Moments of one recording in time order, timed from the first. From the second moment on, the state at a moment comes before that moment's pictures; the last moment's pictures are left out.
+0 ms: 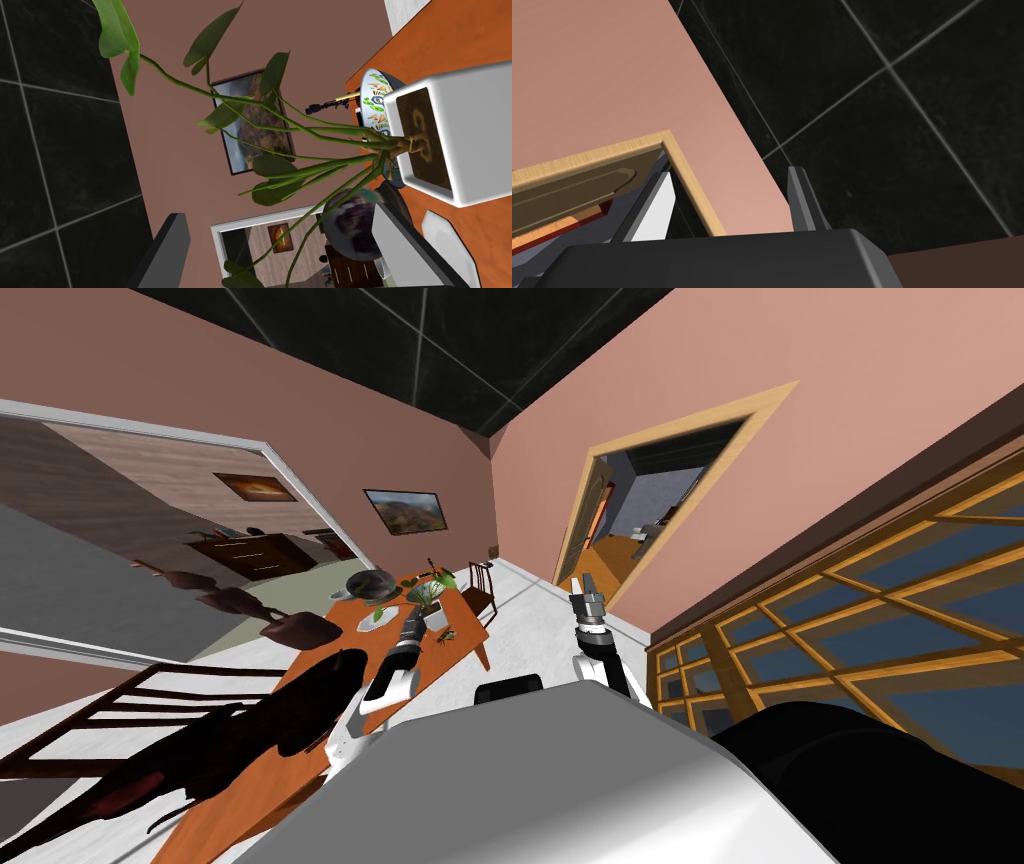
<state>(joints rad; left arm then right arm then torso) 0.28 0.23 0.15 -1.78 0.07 -0.04 -0.01 0.54 -0.04 0.00 -2.24 0.05 -0.59 -0.04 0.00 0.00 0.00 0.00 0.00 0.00</state>
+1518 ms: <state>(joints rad) 0.08 0.25 0.23 -1.36 0.17 0.27 0.12 0.54 -0.04 0.00 -2.24 0.05 -0.59 -0.04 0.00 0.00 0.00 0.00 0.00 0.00</state>
